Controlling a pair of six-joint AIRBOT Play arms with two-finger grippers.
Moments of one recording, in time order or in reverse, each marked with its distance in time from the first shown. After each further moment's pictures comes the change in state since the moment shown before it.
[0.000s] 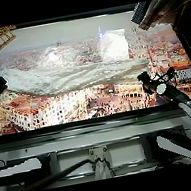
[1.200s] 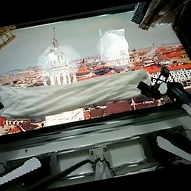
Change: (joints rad) left arm 0.093 0.126 -0.195 0.521 -0.181 -0.190; right arm 0.000 0.121 0.022 -0.292 0.464 -0.126
